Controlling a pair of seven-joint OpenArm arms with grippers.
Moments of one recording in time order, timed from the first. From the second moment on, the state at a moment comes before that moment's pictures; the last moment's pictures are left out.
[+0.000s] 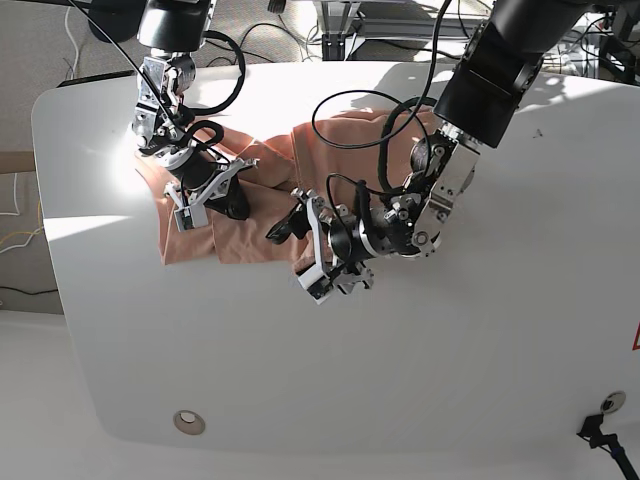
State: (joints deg) left arm -20.0 -5.9 29.1 74.9 -25.8 -28.9 36.9; right arm -3.3 3.6 16.3 74.1 14.5 38.2 -24.9
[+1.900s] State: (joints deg) left arm 3.8 -16.5 9.1 82.9 -18.2 -30.2 31.3; right arm -8.5 11.1 40.4 82.2 36.6 37.8 -46.0
